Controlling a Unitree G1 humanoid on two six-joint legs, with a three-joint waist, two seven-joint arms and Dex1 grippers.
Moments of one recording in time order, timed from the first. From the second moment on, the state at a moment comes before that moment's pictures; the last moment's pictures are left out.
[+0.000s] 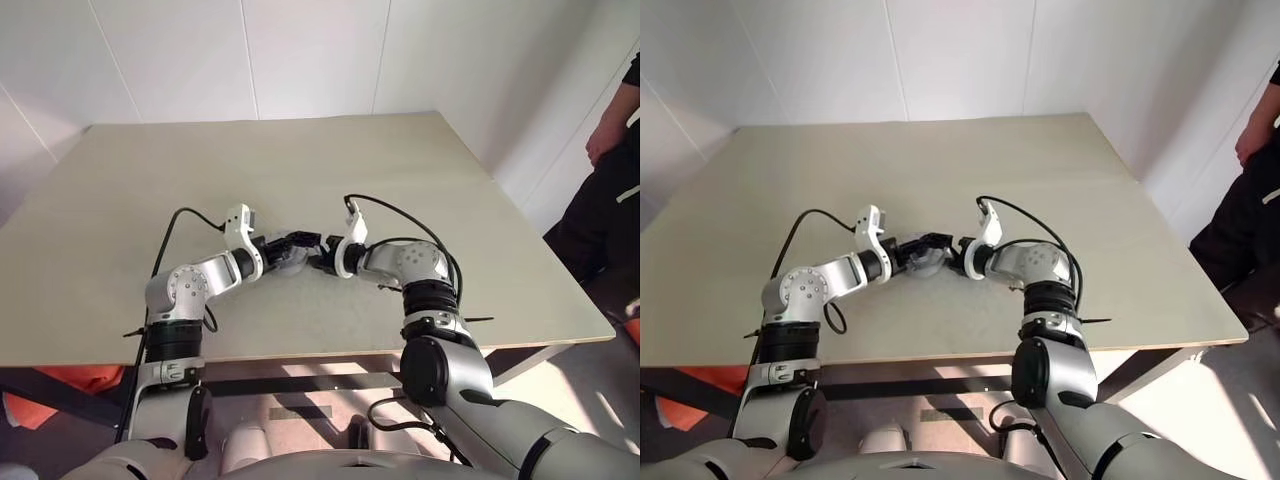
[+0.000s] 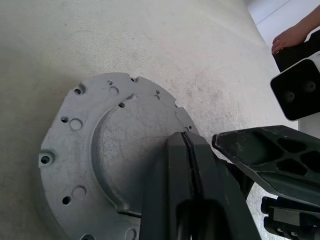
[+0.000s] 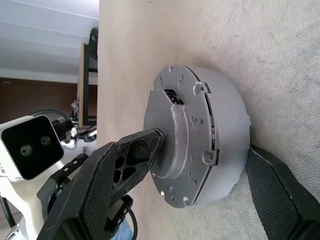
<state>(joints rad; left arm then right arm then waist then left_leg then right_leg) -0.48 0.11 0.26 0.10 -0.62 1.10 -0.24 -0.81 0.11 -0.49 0.62 0.59 1.18 0.19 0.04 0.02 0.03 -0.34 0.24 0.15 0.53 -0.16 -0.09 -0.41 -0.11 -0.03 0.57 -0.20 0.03</state>
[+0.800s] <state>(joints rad) -0.42 0.16 0.36 0.05 -0.66 1.10 -0.20 -0.81 0.10 -0.42 0.62 0.60 1.20 0.26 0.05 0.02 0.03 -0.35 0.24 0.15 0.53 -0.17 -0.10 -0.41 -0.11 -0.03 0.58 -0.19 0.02</state>
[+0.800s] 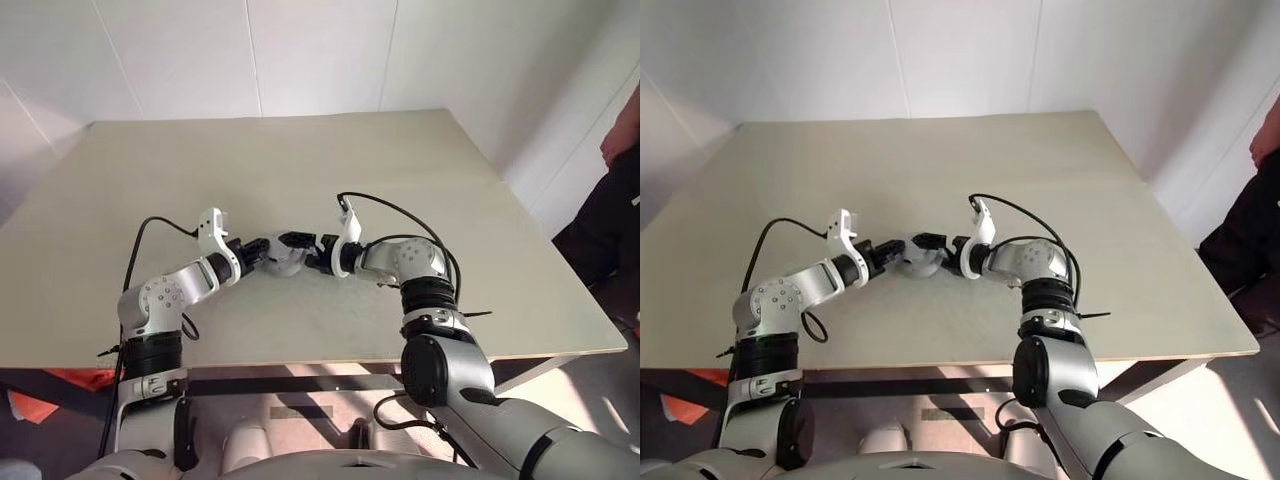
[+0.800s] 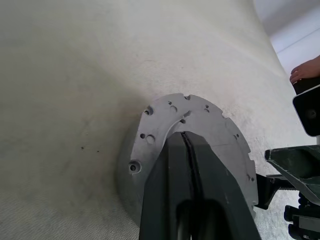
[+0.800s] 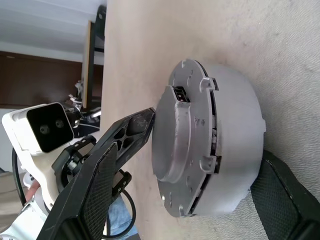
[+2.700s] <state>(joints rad) -0.34 0.05 0.66 0.09 -1.47 1.14 -0.08 -0.96 0.06 -0.58 0.66 0.78 1.27 0.17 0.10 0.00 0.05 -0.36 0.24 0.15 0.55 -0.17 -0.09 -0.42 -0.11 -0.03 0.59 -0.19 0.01</state>
